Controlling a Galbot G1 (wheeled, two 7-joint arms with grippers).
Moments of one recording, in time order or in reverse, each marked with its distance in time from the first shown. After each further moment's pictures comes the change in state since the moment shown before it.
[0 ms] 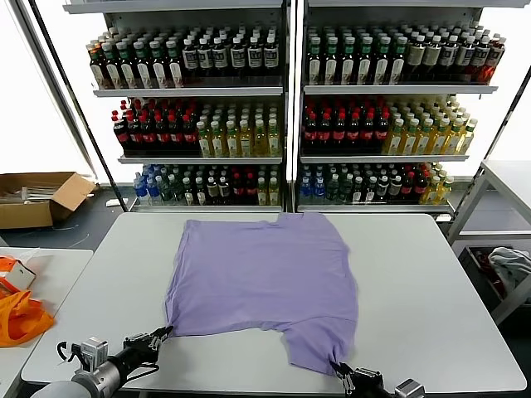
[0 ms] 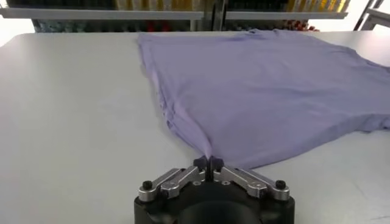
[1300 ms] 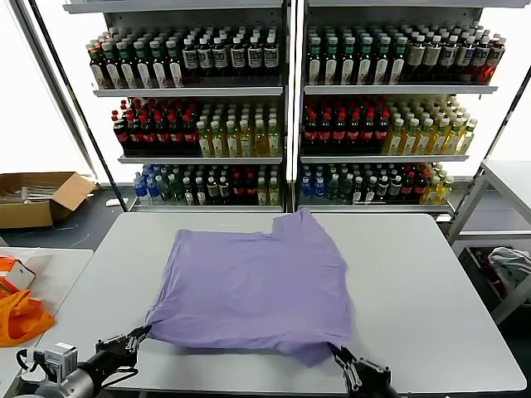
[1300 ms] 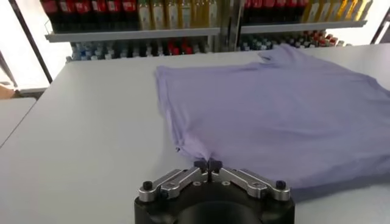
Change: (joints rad) left arm 0.122 0.020 -0.200 -0.180 -0.098 0.040 -0.076; right arm 0.050 0.074 0.038 0.032 0.101 0.218 0.001
